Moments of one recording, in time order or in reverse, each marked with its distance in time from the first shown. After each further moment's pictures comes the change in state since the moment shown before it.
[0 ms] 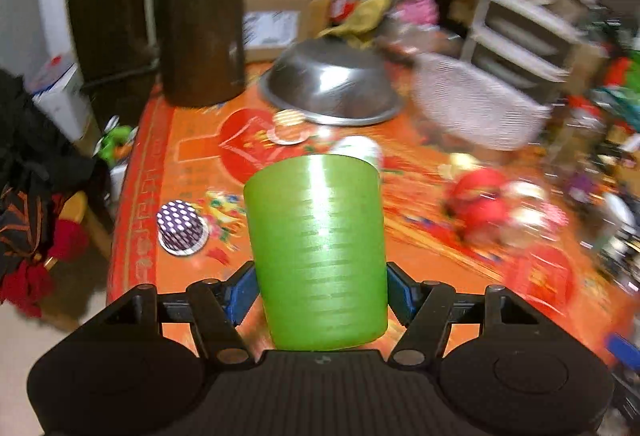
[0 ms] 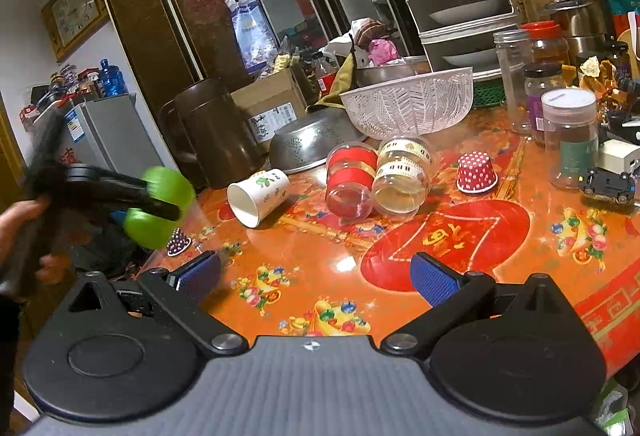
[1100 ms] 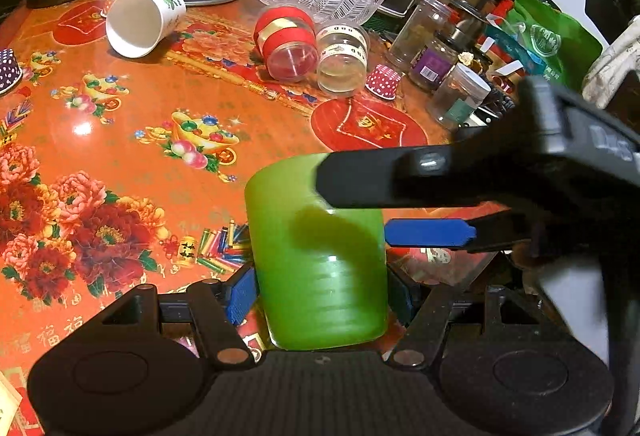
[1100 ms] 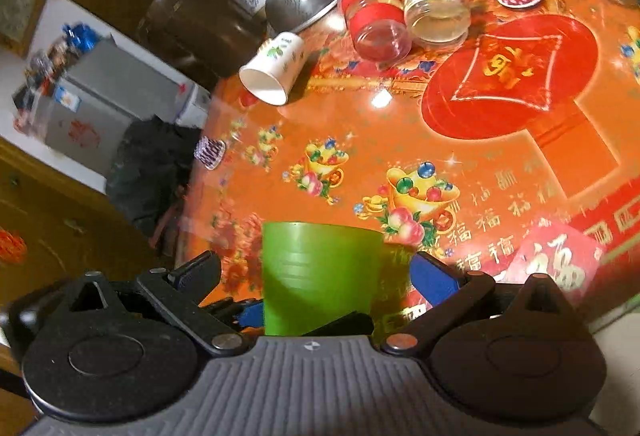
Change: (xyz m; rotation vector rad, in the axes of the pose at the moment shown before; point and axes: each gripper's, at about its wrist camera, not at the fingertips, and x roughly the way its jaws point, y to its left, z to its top) left arm 0.019 -0.090 -0.126 0.026 0.141 -0.369; right arm 0.054 0.010 0.005 0.310 0.510 0.109
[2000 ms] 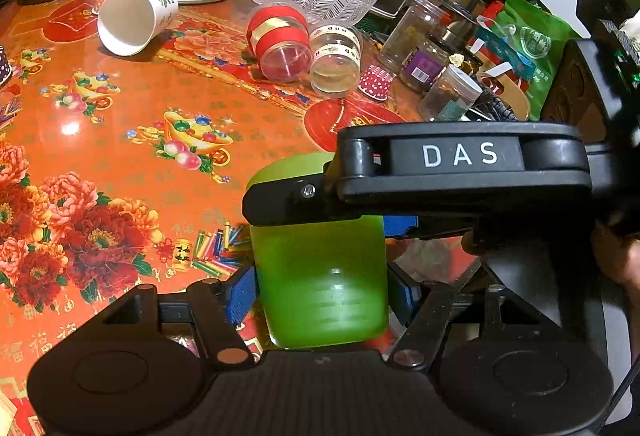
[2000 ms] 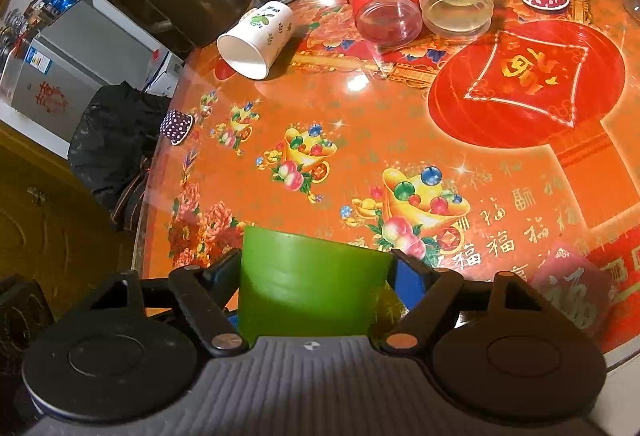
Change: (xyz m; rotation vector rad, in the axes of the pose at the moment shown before) left arm 0.001 0.006 0.001 0.006 0.002 -0.041; right arm 0.034 0.012 0.011 -0.066 0.067 -0.102
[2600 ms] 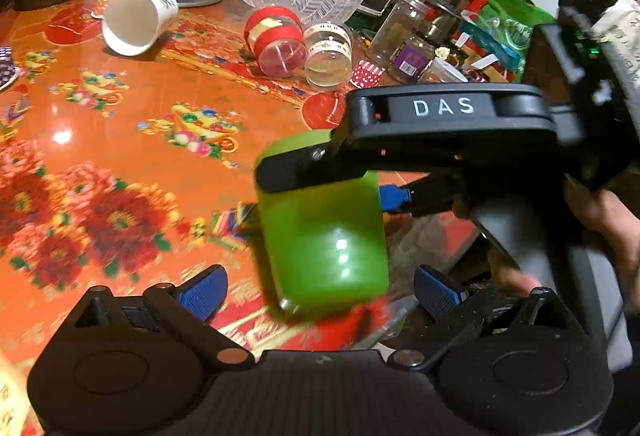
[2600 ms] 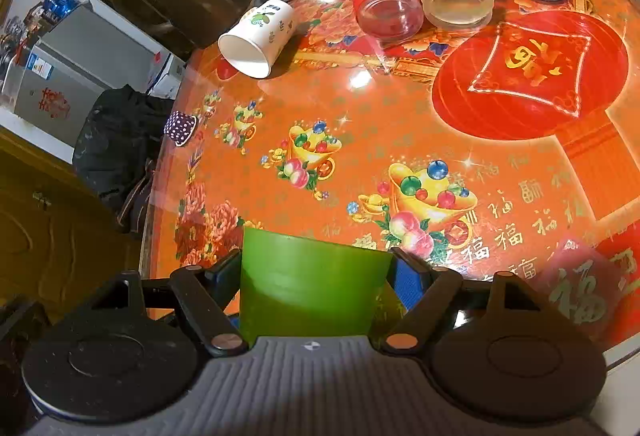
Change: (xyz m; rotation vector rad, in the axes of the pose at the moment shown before) left arm -0.024 0.011 -0.019 0.043 -0.010 -0.022; right arm 0.002 -0.001 -0.001 0.031 0.004 0.020
